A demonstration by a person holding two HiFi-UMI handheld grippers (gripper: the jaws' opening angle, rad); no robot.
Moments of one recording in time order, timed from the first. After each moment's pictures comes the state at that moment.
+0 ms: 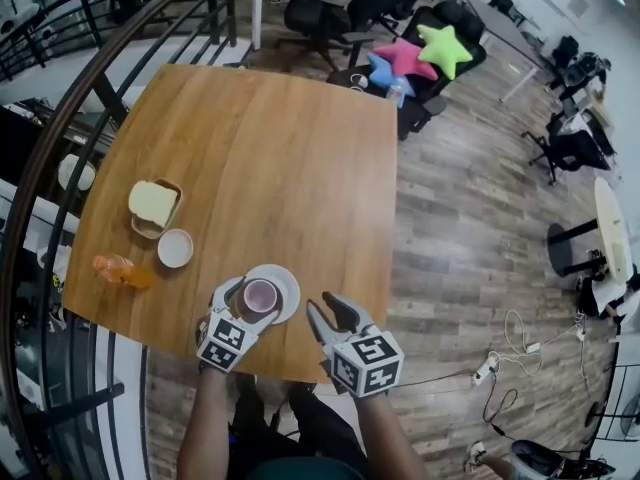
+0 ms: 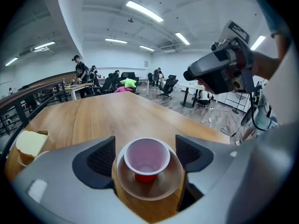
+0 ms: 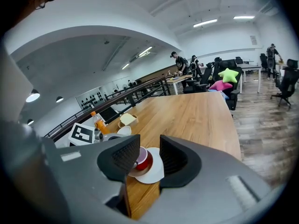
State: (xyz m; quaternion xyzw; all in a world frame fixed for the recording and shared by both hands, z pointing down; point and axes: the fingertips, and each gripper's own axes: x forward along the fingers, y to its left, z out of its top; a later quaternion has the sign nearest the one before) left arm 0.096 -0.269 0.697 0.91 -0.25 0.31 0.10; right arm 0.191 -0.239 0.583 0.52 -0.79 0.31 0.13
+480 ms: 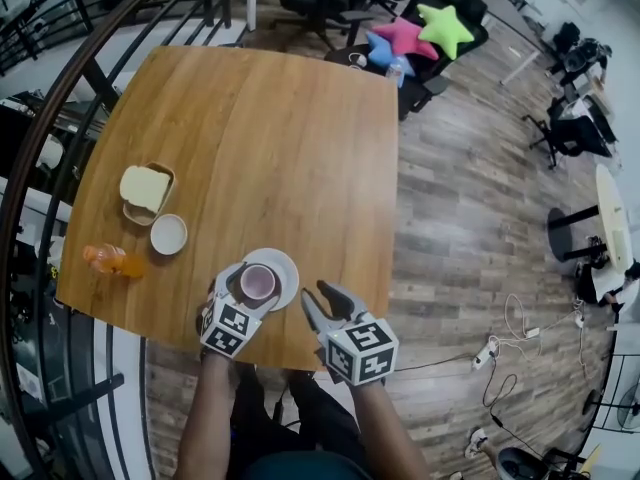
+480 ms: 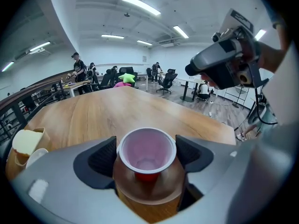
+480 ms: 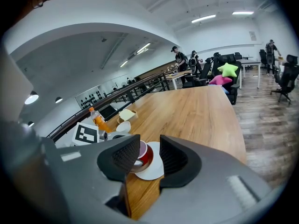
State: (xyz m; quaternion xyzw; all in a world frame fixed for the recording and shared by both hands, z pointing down) left arm 0.104 -0.270 0.726 0.90 -0.24 0.34 0.09; right arm 0.185 -0.236 0.608 0.51 -0.78 0.33 0.14
